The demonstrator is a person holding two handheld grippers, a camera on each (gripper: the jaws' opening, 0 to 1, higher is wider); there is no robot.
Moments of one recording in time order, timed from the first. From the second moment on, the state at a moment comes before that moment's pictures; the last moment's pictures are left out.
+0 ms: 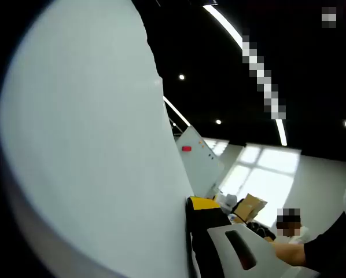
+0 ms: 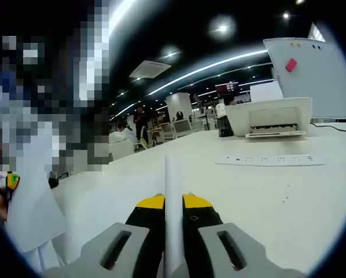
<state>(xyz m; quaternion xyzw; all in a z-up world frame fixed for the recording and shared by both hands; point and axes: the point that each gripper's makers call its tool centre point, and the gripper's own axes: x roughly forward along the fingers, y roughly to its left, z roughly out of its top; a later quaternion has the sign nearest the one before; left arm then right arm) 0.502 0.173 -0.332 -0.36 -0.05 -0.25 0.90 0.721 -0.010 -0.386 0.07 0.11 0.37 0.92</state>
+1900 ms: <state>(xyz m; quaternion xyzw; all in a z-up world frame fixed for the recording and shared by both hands) 0.501 0.172 -0.332 -0.35 -0.05 -0.25 0.90 0.695 -0.061 -0.252 0.23 -0.04 0.36 0.90</state>
